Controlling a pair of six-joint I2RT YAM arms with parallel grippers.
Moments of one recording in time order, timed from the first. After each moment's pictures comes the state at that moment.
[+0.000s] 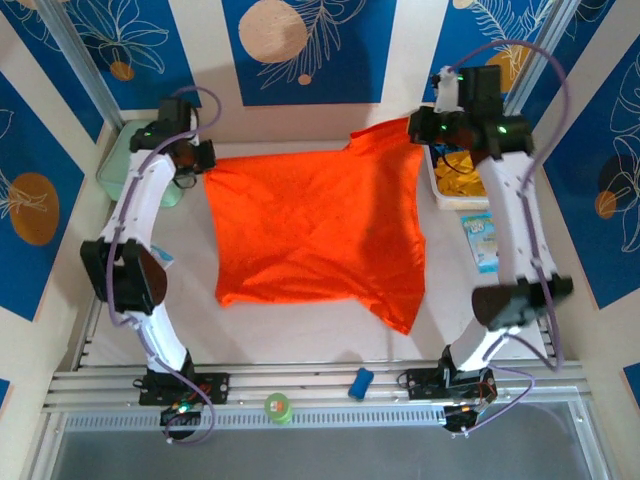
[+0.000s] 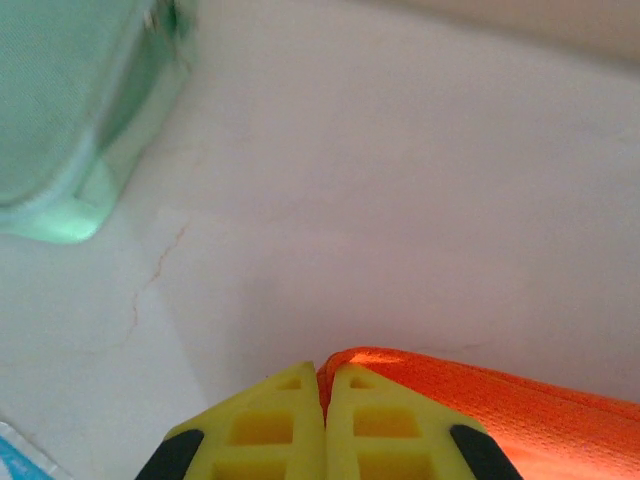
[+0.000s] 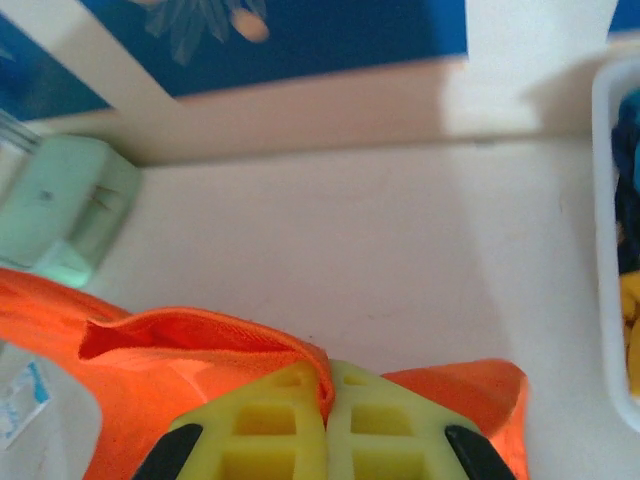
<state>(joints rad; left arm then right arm) -0.07 1.80 1.92 -1.02 0.02 -0.28 0.13 1.60 2.08 -1.06 -0.26 0.21</state>
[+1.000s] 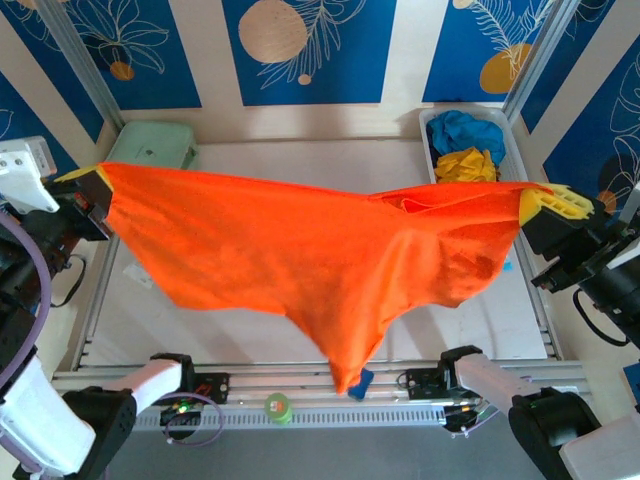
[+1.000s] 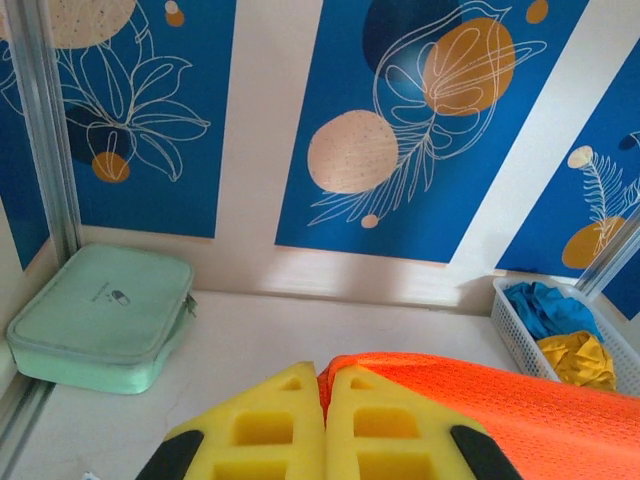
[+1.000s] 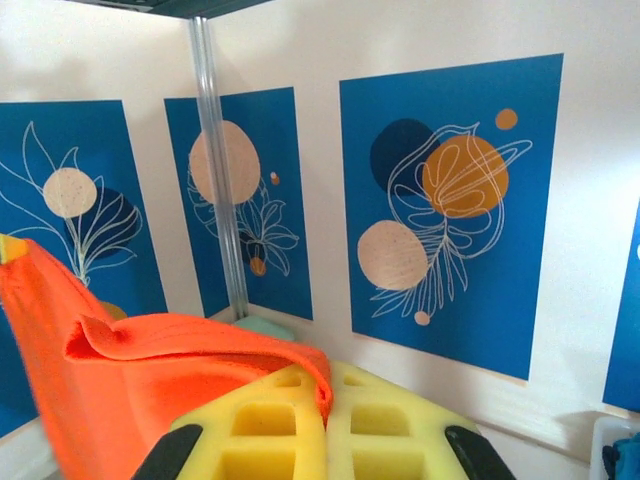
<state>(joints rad) -0.07 1.11 2.33 -1.38 0.07 -0.22 0.22 1.01 2.43 -1.27 -0.34 0.12</state>
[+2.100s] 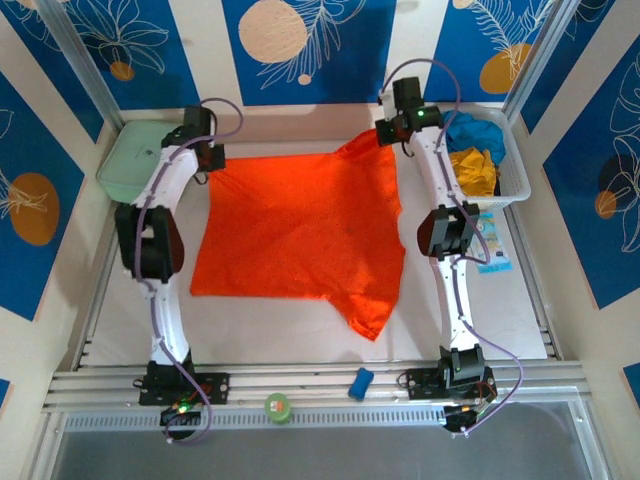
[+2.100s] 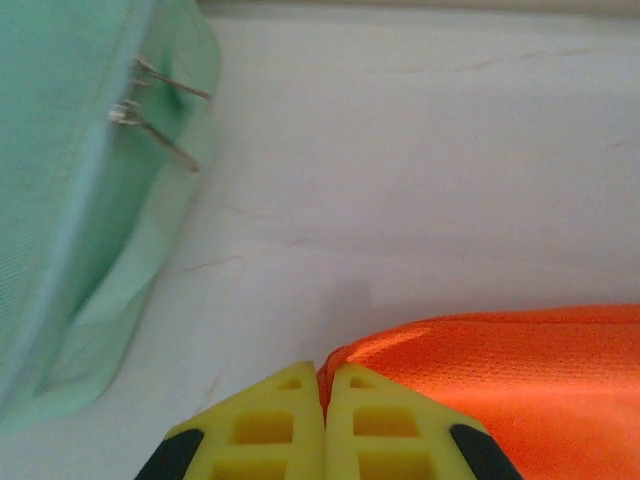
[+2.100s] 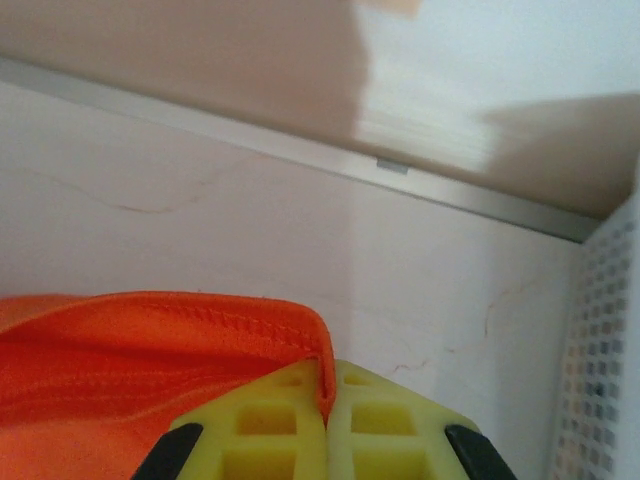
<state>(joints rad) -0.07 2.22 2.04 -0.77 -0.14 -0.13 0.16 2.60 2.82 -1.06 0.00 -0.14</state>
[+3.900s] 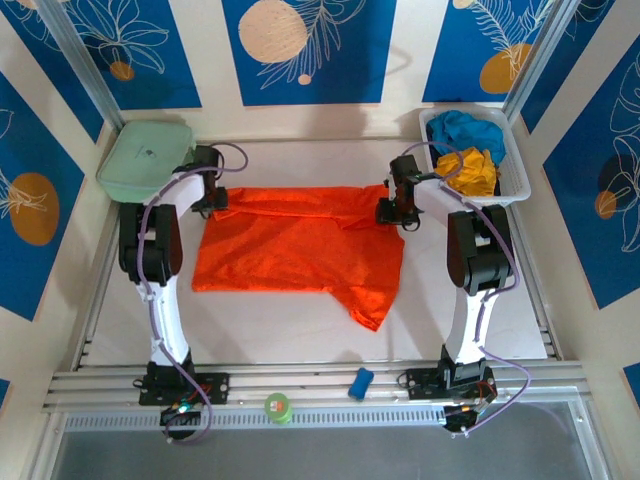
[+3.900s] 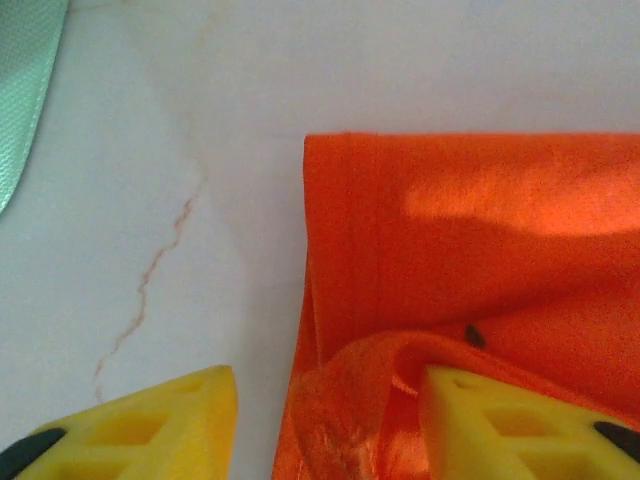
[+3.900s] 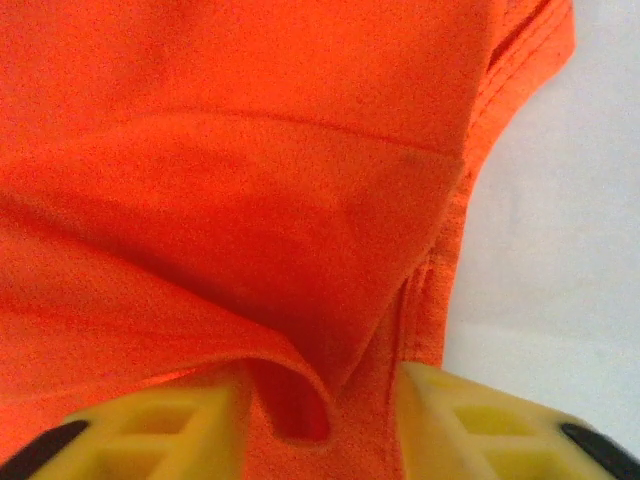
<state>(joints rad) -0.07 2.11 1.61 -0.65 -0.19 -0.15 0.20 1.97 1.42 -0.68 -0.09 0.19</state>
